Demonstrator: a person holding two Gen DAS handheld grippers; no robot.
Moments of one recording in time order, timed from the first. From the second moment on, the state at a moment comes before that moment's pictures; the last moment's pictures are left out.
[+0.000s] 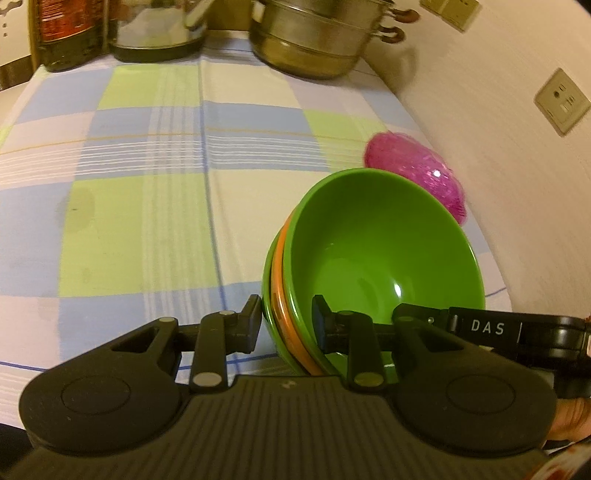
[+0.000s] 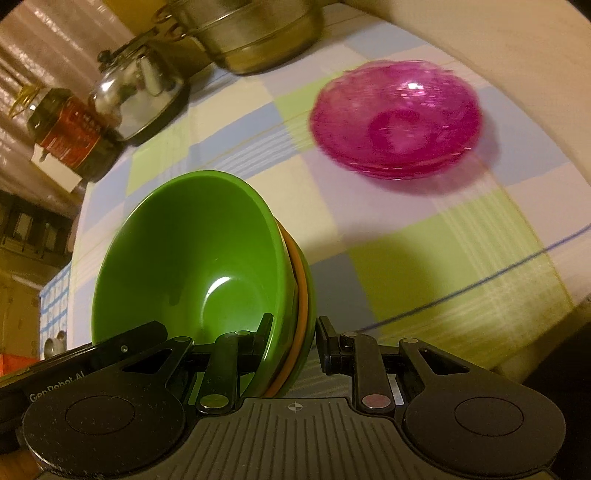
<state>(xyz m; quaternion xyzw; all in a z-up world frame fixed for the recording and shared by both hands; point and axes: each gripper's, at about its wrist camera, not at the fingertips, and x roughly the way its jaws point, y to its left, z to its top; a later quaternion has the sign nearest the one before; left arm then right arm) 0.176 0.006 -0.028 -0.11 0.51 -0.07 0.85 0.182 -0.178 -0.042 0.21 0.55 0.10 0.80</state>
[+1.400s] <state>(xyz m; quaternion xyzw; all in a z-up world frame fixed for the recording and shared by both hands) 0.203 -0.089 0.000 -0.08 0.49 -0.16 0.86 0.159 -0.277 -0.013 0.26 0.52 0.02 0.82</state>
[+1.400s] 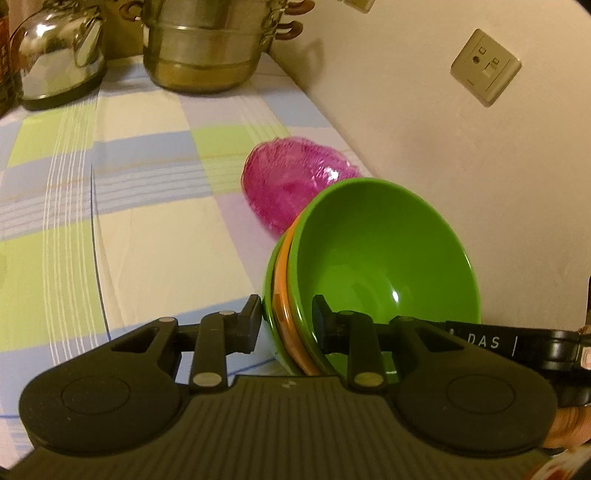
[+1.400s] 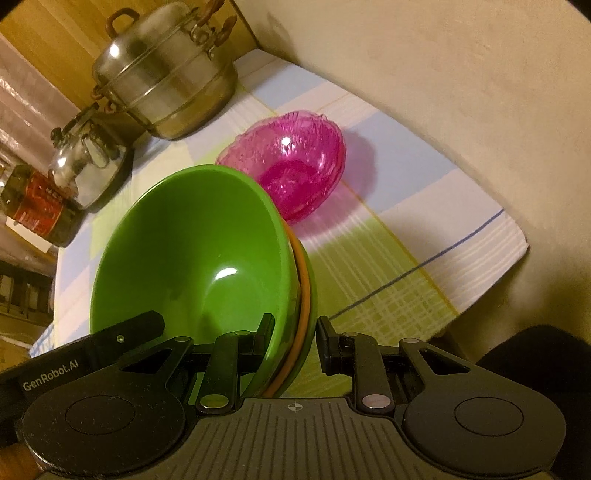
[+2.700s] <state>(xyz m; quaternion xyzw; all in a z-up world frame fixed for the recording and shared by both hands) 0.372 -0.137 -0.023 -0.08 0.51 -0.15 0.84 0.333 -0.321 -0.027 0.24 0.51 0.02 0.83</state>
